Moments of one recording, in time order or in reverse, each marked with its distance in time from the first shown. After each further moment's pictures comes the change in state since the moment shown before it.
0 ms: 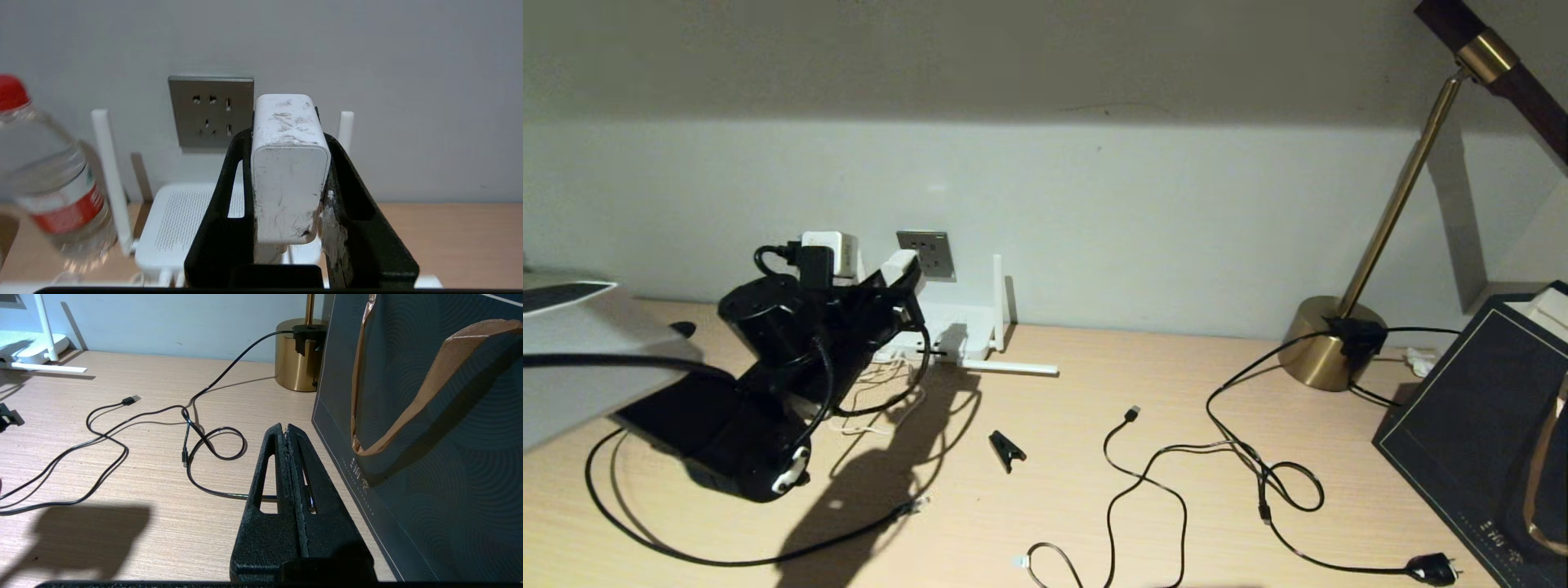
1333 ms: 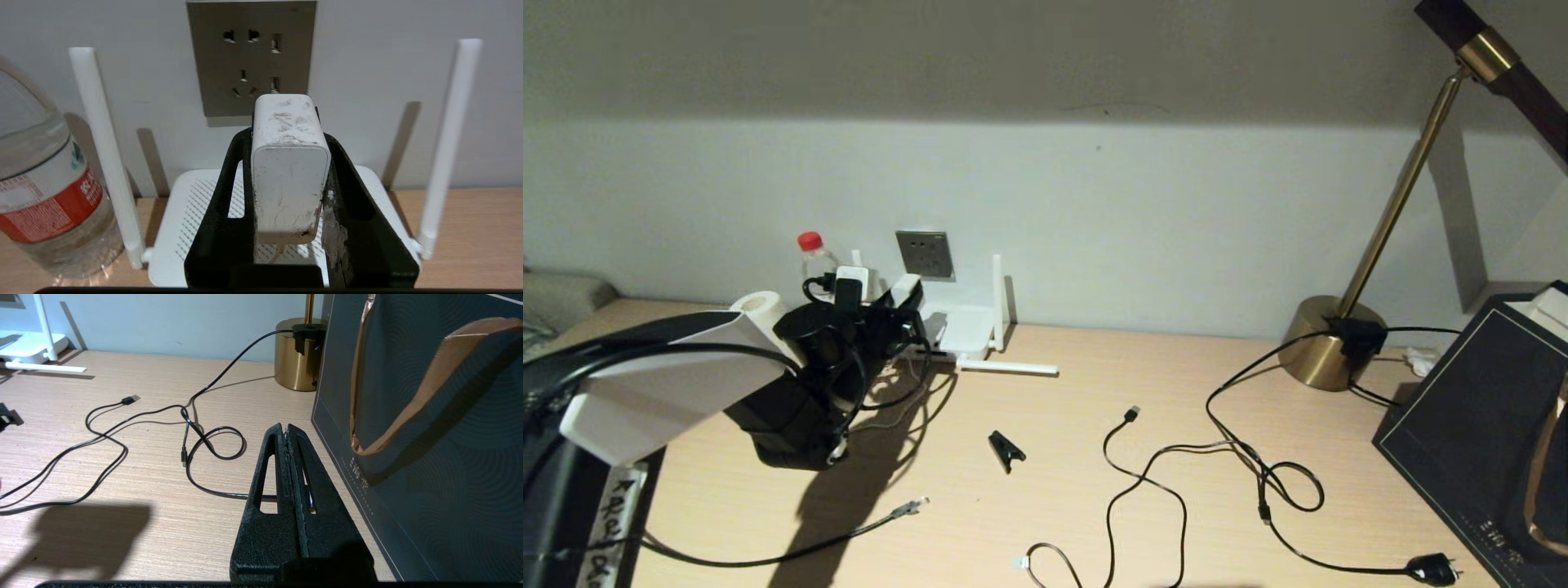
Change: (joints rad) left arm 0.123 0.317 -0.261 -0.039 -0.107 0.023; right arm 0.000 0.000 0.000 0.001 0.000 -0.001
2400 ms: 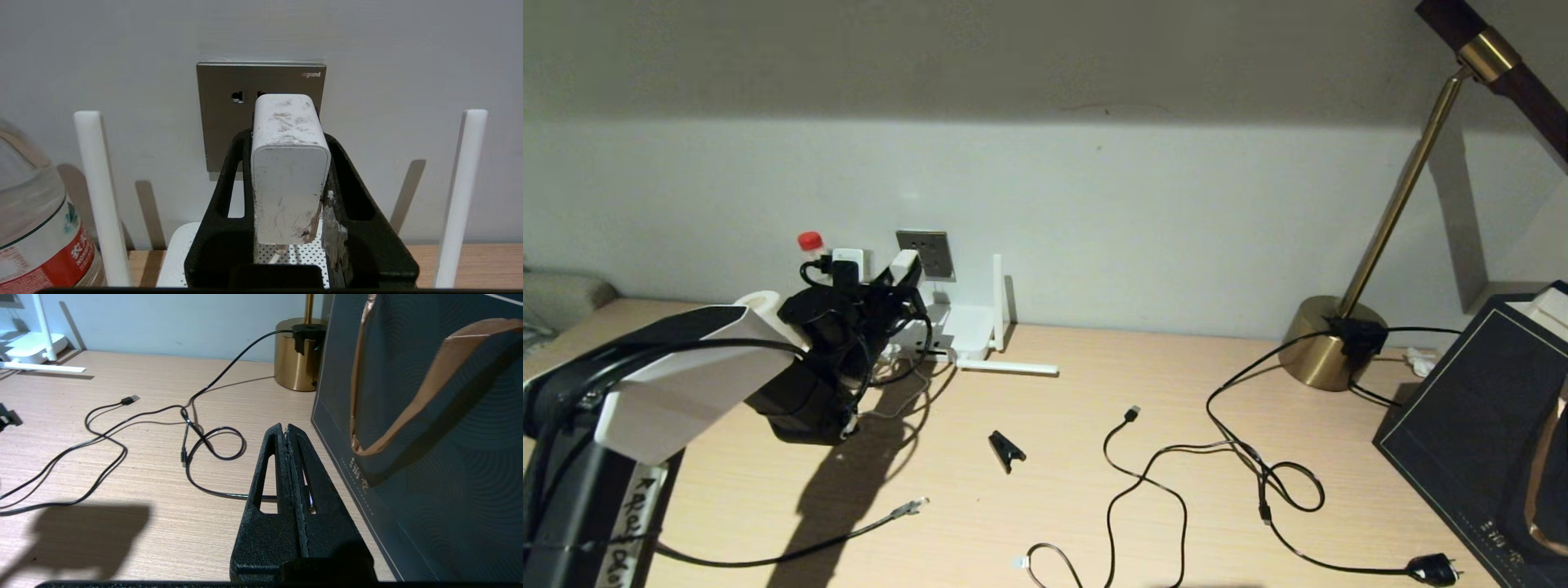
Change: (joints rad) left arm 0.009 0.054 -0.178 0.015 -0.022 -0.042; right arm 0.000 0.000 0.000 -0.001 0.000 0.000
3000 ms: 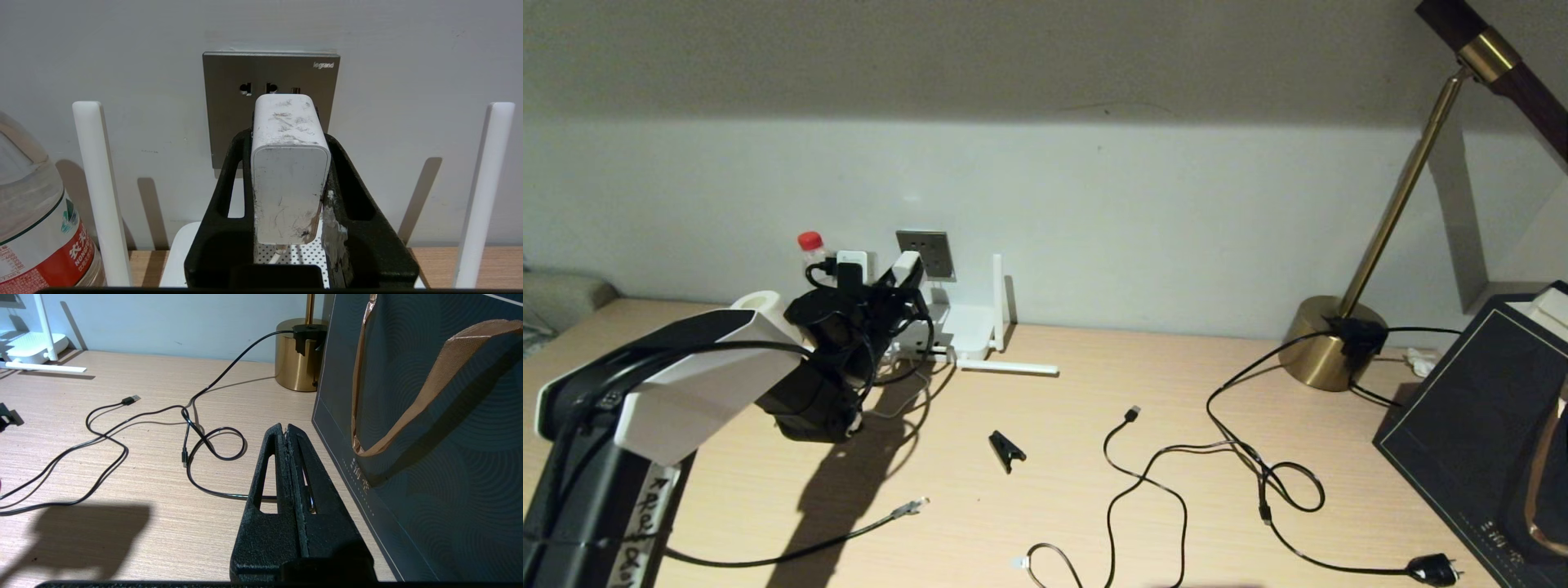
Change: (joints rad) left arm 0.001 0.036 -0.048 0.009 0.000 0.000; right arm 0.000 0.000 0.000 -0.001 0.000 0.000
